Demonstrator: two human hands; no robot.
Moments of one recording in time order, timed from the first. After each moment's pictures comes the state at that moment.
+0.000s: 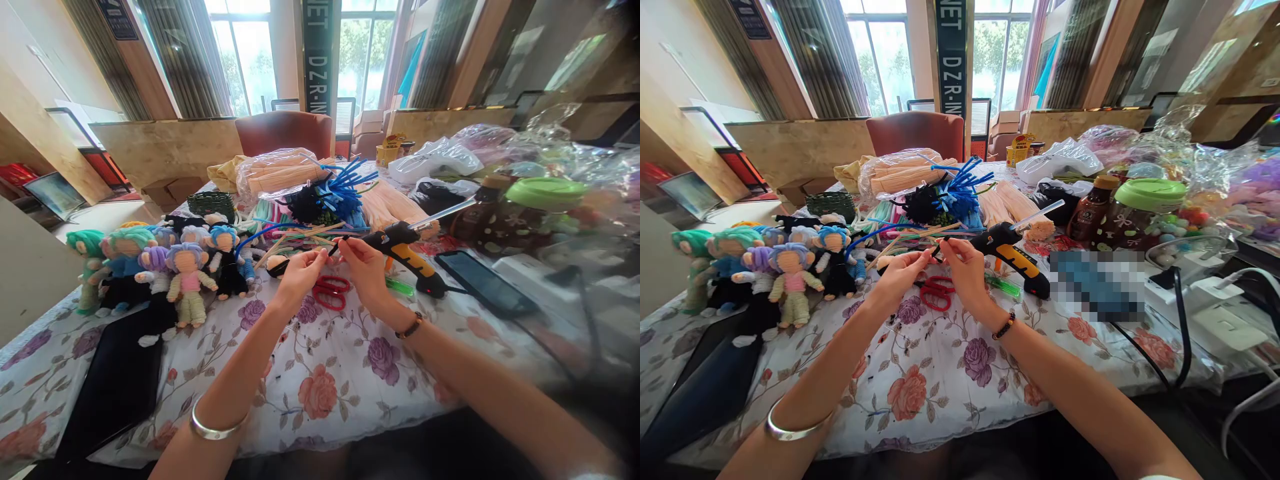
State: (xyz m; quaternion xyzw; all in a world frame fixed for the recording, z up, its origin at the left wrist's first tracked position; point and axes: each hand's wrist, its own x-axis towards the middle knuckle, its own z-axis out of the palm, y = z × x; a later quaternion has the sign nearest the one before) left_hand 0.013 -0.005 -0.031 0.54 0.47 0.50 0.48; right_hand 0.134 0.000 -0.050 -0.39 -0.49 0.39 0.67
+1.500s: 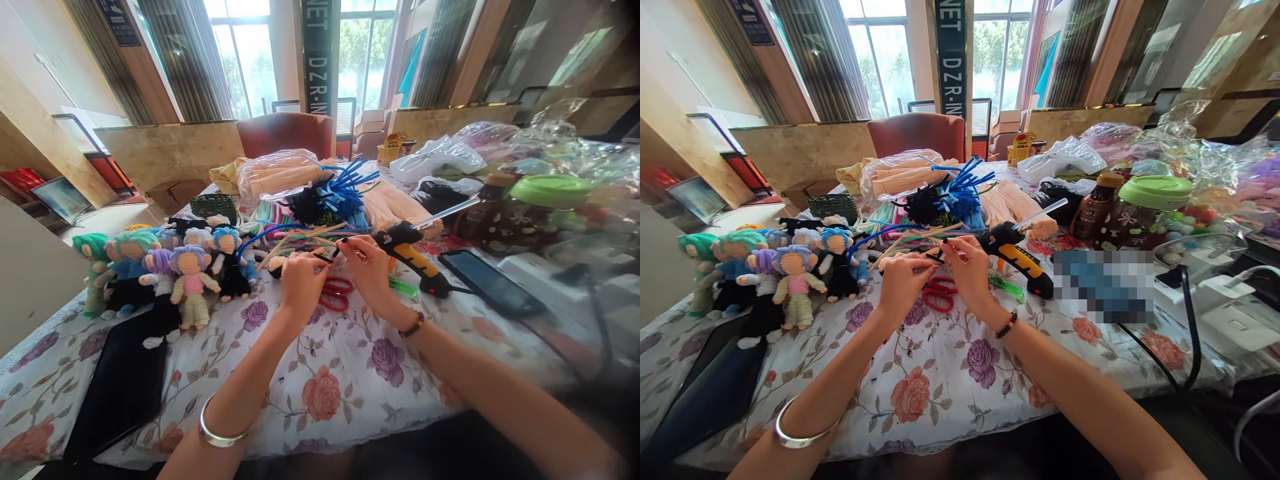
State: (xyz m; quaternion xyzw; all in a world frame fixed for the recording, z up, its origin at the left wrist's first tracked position) left_hand 0.010 -0.013 -0.032 0.74 0.57 0.36 0.03; right_hand 0.136 0.005 -0.053 -0.41 -0.54 0.27 0.68
